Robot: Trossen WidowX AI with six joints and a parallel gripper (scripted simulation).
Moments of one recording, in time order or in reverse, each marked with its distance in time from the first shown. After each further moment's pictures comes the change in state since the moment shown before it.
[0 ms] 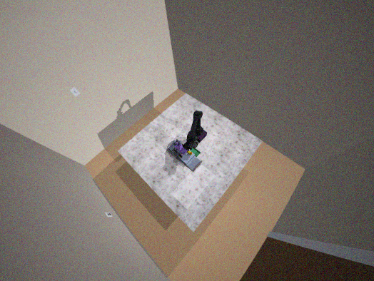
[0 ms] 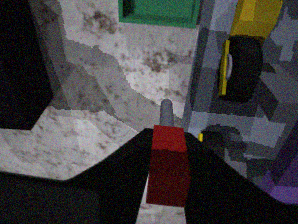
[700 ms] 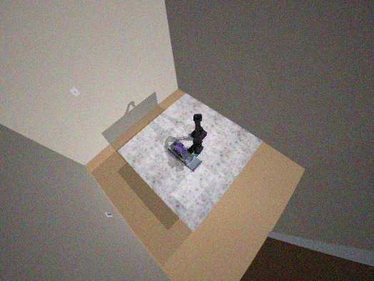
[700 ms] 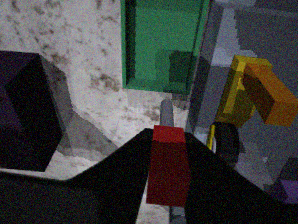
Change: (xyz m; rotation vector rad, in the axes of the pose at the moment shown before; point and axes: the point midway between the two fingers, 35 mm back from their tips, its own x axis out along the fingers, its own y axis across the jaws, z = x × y) arm -0.007 0.005 0.068 -0.005 -0.006 0.002
